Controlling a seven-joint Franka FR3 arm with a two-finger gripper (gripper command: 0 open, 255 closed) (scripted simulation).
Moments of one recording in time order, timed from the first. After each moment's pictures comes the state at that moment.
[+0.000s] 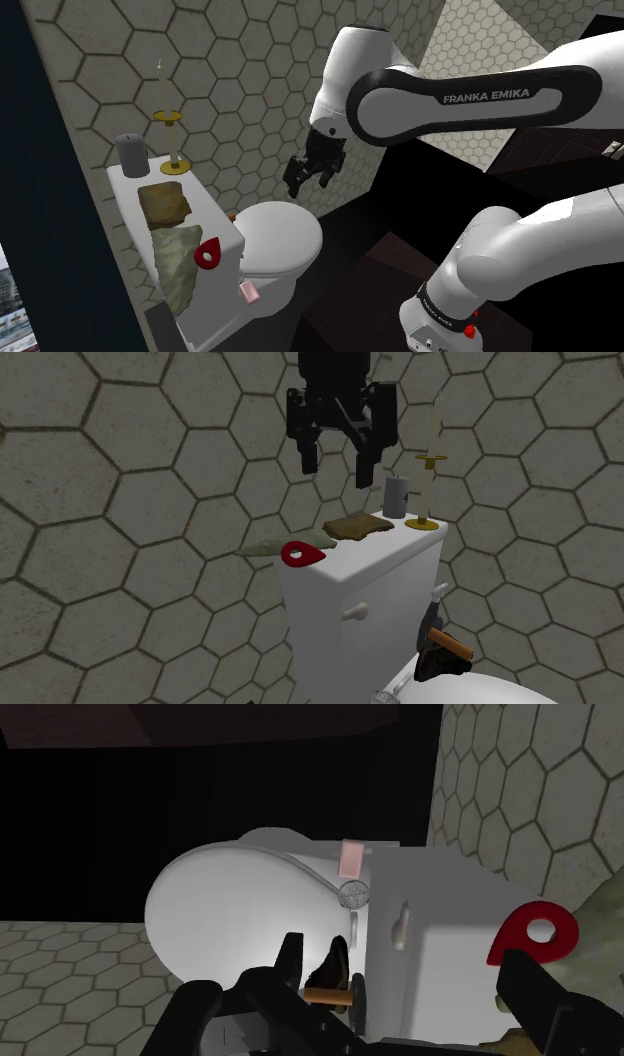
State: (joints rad) arm 0.05 -0.58 0.39 -2.49 0.23 2.04 0.40
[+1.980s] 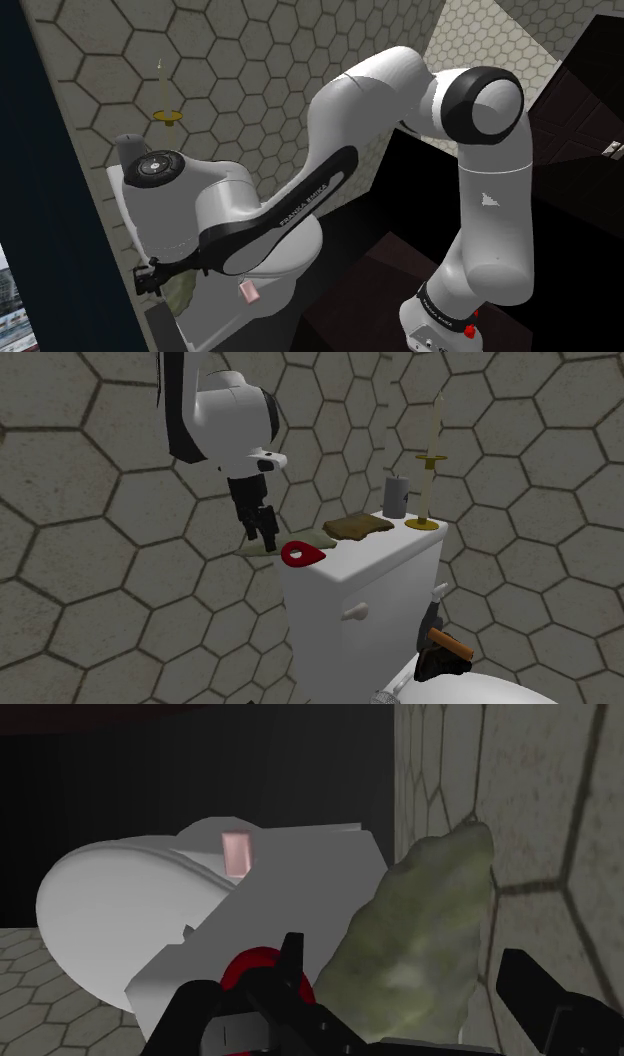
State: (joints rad) arm 0.25 0.51 0.67 -1.89 -0.60 2.25 1.42
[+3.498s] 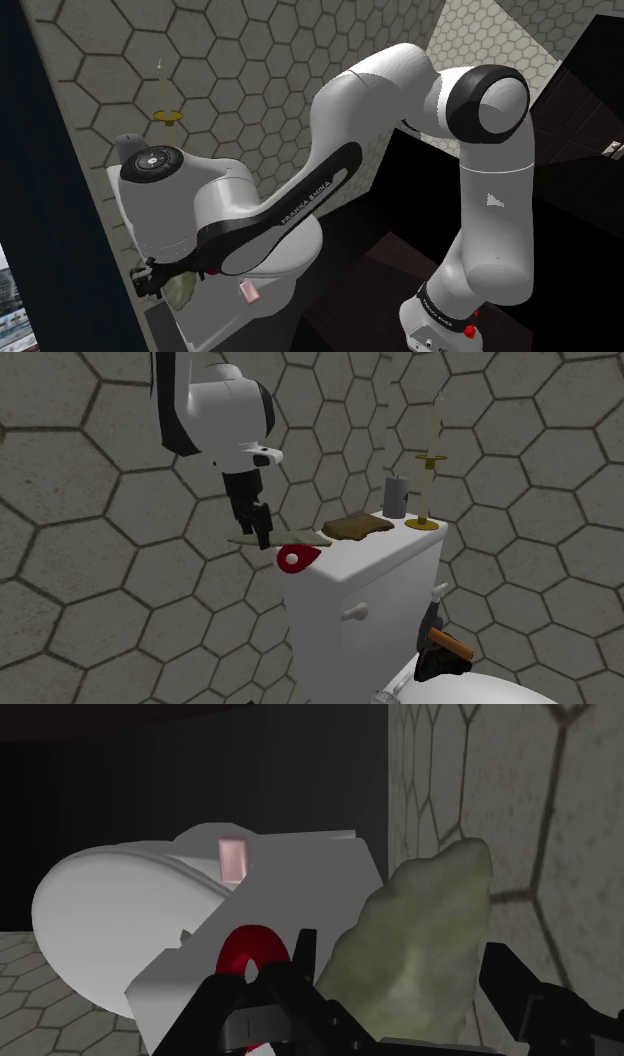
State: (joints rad) arm 0.24 0.49 0.69 -1.89 -0.57 2.24 1.40
